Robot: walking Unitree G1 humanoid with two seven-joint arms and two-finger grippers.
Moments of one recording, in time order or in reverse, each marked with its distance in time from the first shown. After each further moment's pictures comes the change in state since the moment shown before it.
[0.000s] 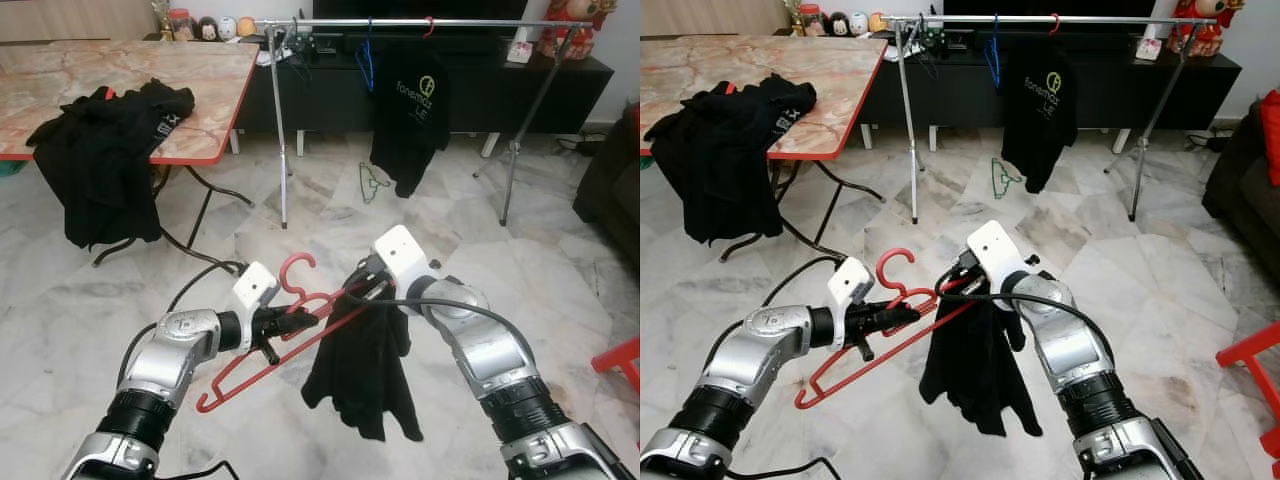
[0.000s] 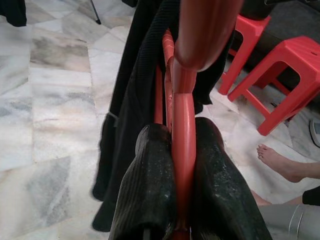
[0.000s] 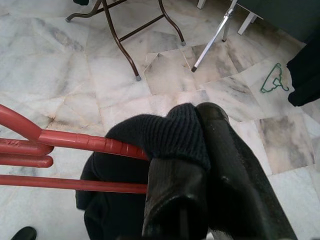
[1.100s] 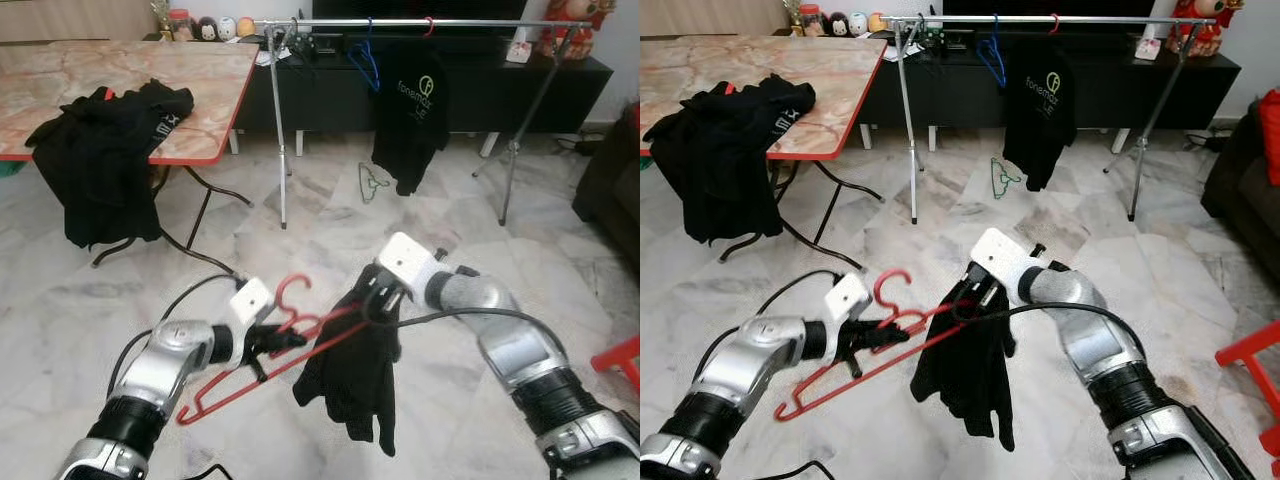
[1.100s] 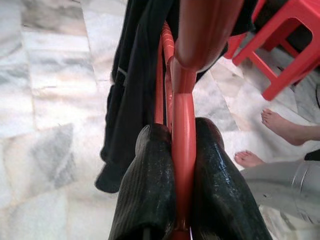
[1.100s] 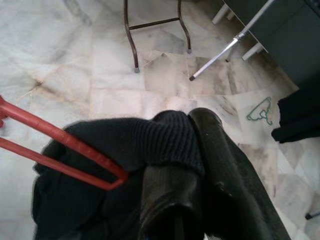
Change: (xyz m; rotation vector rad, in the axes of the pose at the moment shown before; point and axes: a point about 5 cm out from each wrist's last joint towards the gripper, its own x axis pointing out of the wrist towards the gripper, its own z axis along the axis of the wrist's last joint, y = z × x) left arm -0.005 -0.002 -0.023 0.020 0.145 -0.010; right arm -0.008 -0.017 -0.002 -0.290 0.001 0.125
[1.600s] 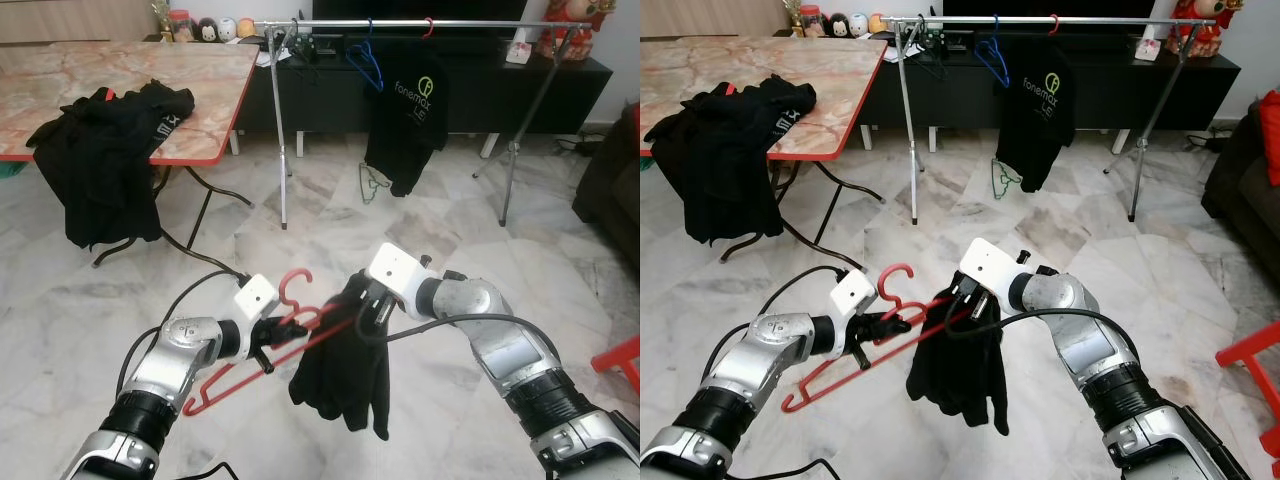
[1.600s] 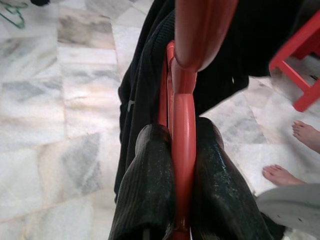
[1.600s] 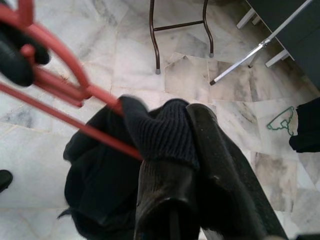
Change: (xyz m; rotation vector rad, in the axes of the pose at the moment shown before) left arm 0.008 0.009 0.012 0.046 -0.040 0.122; right arm 0.003 0.011 0.002 -0.017 -0.022 0.114
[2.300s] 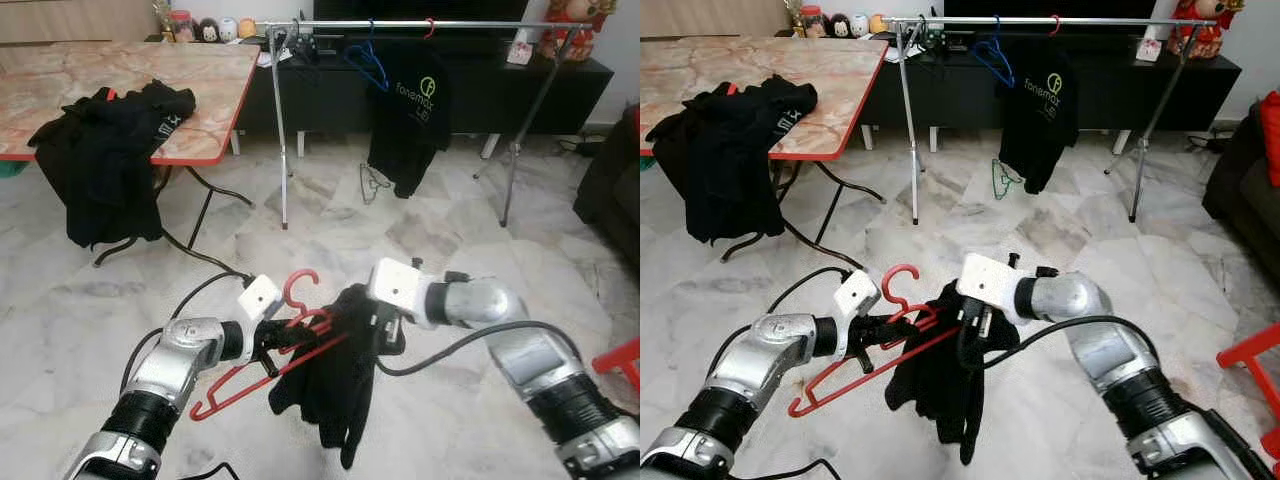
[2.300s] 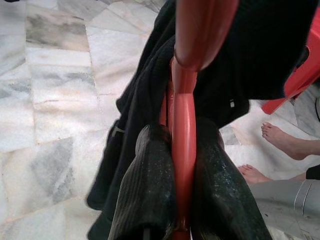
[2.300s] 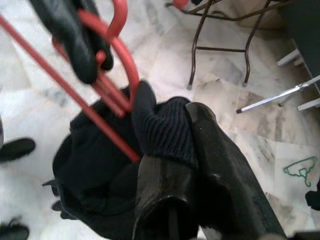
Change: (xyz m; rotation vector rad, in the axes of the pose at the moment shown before) left arm 0.000 -0.009 -0.002 -0.049 -0.015 -0.112; right arm -0.022 0.003 0.005 -0.182 -0.064 0.218
